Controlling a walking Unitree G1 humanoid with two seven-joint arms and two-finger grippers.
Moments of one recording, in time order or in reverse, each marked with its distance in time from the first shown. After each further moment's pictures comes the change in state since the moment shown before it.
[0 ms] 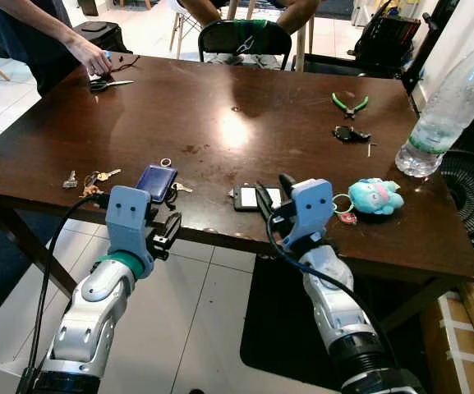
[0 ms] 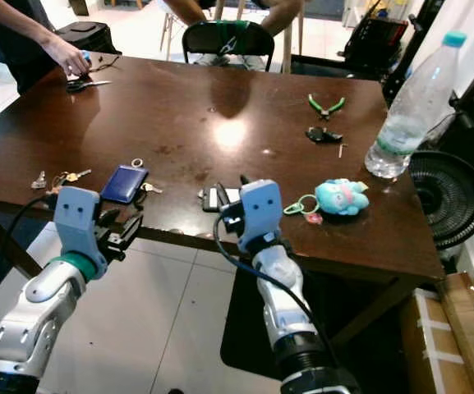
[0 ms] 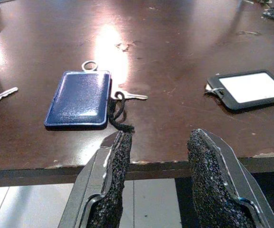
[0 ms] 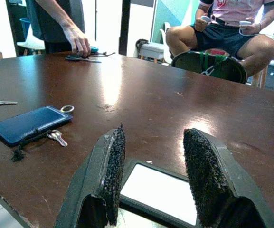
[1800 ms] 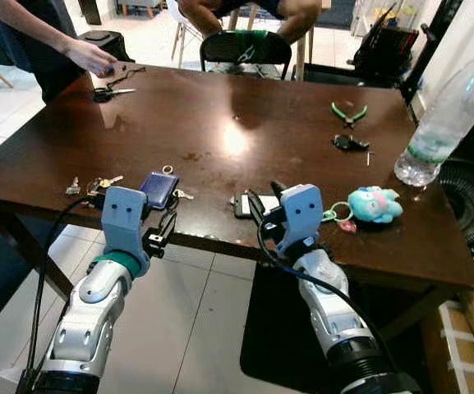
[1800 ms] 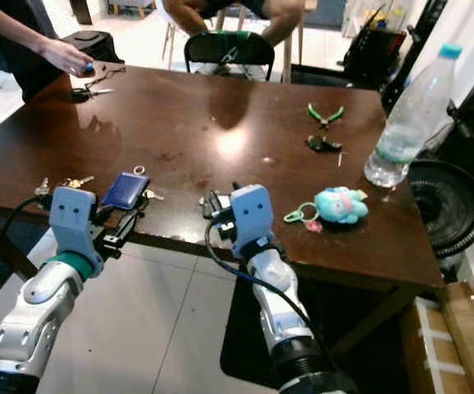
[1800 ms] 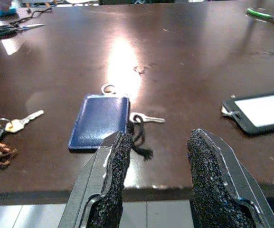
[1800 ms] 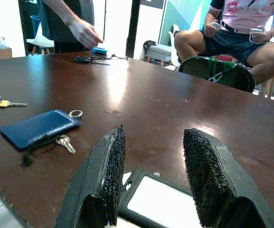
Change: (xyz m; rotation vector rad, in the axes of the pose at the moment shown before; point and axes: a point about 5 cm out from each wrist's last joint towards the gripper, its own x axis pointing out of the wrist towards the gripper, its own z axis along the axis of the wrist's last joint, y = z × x) left arm 0.000 0.007 0.000 0.027 -0.034 0.053; right arm -0.002 0.010 -0.002 -0.016 0.024 0.036
